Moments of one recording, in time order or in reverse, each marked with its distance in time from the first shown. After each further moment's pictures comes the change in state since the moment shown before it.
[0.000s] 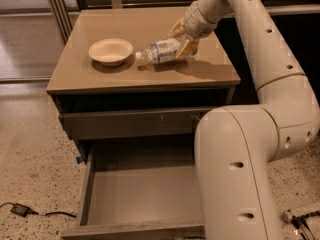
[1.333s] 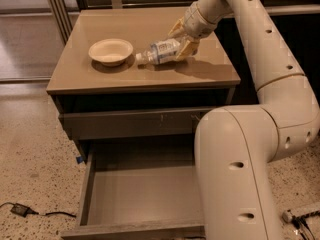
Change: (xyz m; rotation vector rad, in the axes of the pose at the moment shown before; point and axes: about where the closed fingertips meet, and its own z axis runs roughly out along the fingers) arm 0.000 0.000 0.001 0.000 0.000 0.000
